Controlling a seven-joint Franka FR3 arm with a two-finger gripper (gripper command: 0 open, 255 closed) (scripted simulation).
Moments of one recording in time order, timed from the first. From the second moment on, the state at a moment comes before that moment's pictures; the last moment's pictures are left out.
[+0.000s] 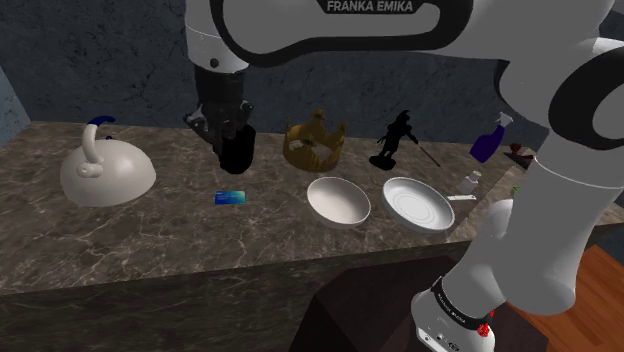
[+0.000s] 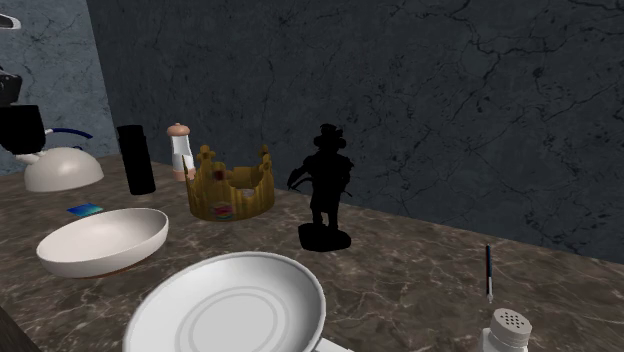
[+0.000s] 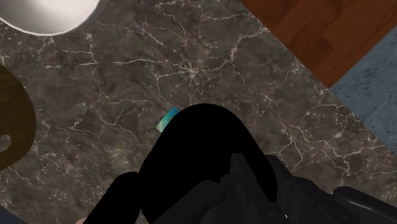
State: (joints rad) arm 0.46 0.22 0.26 -1.55 -0.13 1.79 0.52
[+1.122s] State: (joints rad) arm 0.55 0.38 0.28 -1.49 -0.18 1.87 0.66
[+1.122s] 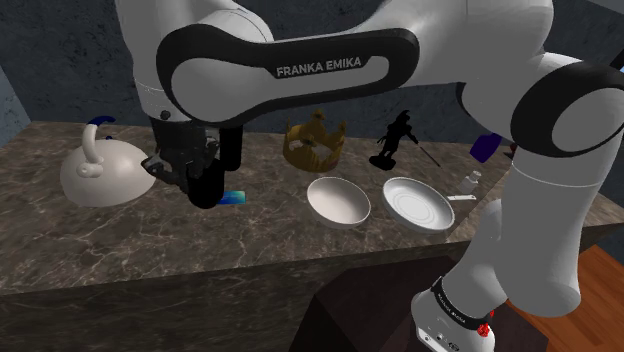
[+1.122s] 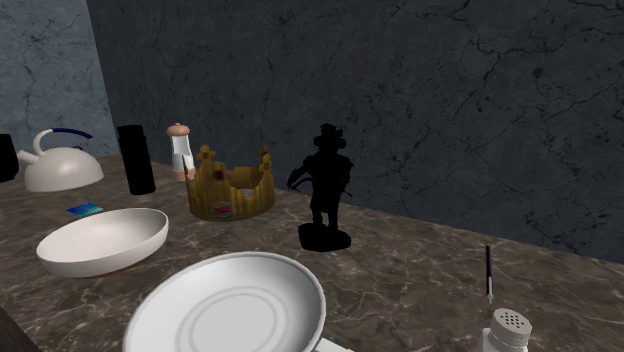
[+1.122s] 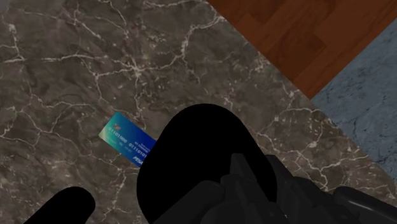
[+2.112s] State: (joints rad) arm 0.55 0.43 0.27 -1.62 -0.21 2.05 0.68
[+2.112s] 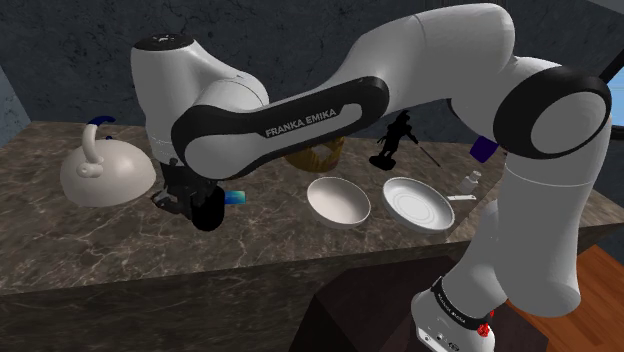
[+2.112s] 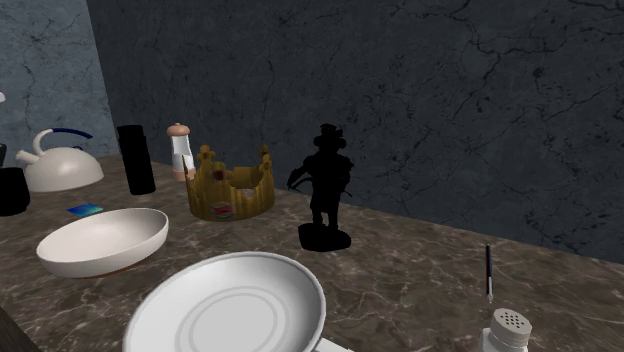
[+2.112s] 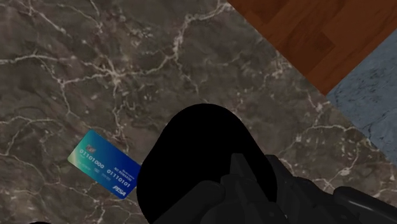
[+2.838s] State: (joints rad) arm 0.55 0.44 0.27 -1.65 -0.21 2.08 0.69
